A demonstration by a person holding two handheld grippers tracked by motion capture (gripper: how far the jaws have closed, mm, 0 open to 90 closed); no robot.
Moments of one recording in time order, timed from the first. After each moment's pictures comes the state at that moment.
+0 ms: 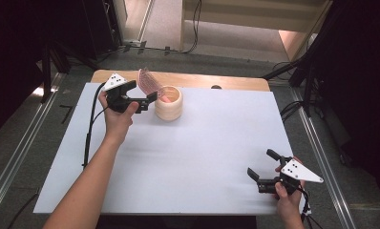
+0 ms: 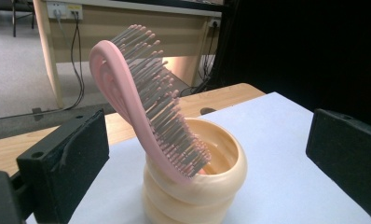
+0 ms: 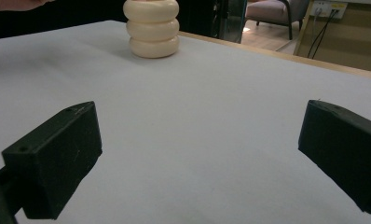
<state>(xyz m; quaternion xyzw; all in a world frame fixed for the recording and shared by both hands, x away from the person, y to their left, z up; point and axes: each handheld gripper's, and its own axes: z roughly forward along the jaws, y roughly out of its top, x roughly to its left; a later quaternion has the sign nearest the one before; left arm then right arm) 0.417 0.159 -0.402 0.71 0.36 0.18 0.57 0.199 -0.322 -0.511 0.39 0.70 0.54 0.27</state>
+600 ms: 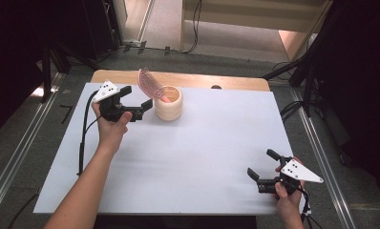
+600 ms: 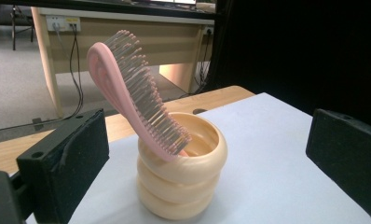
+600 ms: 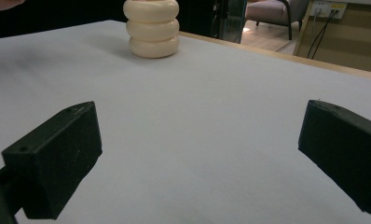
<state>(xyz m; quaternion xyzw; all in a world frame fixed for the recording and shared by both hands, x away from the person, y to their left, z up) 0.384 0.173 -0.400 0.71 0.35 0.19 0.59 0.198 -0.322 -0.510 0.39 0.70 0.54 0.27</state>
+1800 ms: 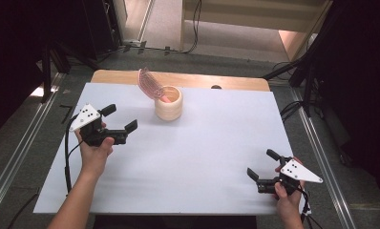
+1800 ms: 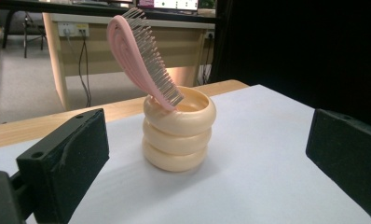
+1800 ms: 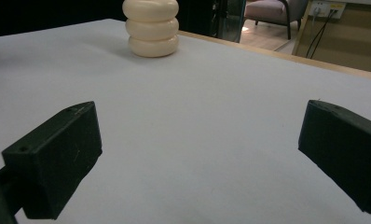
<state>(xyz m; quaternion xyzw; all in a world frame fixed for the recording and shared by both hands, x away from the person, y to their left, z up) 0.323 0.212 -0.416 0.70 0.34 0.21 0.59 0.198 -0.321 -0.510 0.39 0.70 0.53 0.28</state>
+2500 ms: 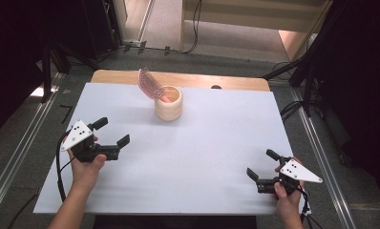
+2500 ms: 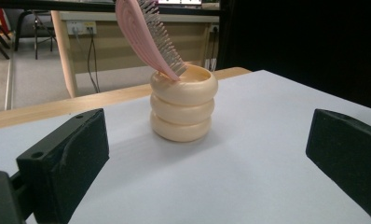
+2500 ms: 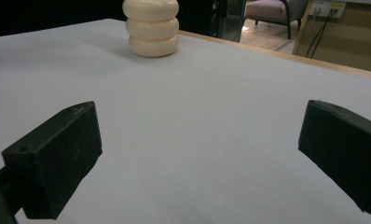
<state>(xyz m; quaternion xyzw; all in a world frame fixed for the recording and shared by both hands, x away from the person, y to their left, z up) 0.293 0.232 -0.435 0.71 0.34 0.23 0.58 0.198 -0.320 -0.510 0.39 0.70 0.53 0.28</state>
